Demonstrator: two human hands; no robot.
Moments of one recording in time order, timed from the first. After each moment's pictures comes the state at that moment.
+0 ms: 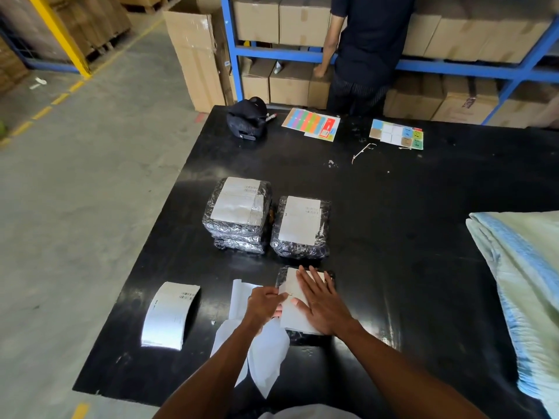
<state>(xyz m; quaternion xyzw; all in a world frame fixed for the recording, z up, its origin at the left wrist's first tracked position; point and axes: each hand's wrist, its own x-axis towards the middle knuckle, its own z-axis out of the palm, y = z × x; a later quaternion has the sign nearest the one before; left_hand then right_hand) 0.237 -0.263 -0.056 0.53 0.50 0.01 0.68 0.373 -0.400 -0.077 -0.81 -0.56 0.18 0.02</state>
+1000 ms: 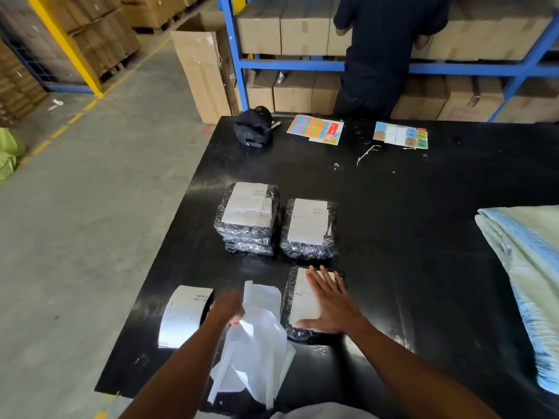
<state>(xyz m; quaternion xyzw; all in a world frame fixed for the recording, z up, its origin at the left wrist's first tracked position) 0.172 -0.184 -0.027 0.81 0.46 -0.30 0.22 0.366 -0.401 -0.066 -0.82 -0.55 0.19 0.02</state>
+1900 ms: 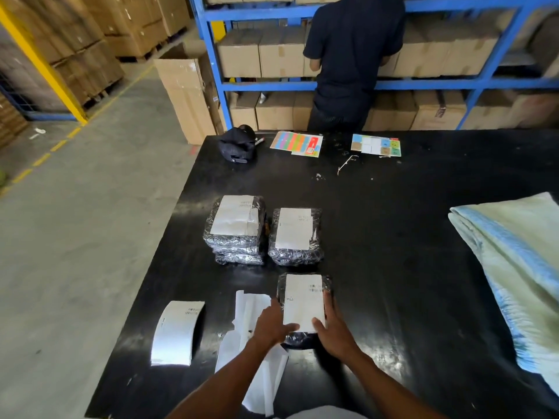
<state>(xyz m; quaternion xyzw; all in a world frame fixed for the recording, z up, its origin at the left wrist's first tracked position) 0.219 -0.291 -0.031 0.84 0.36 -0.15 0.38 0.317 -0.448 -0.055 -0.85 -0.24 0.34 0.32</state>
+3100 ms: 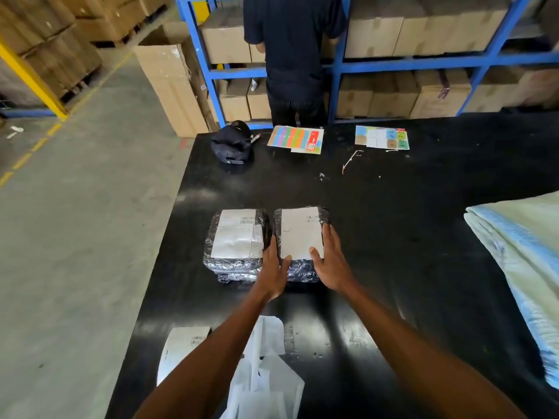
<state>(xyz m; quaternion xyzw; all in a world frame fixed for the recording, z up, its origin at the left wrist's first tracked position) 0.321 -0.173 0.020 0.83 0.32 0.00 0.45 0.440 -0.307 0.018 -0.86 -0.28 0.19 0.37</state>
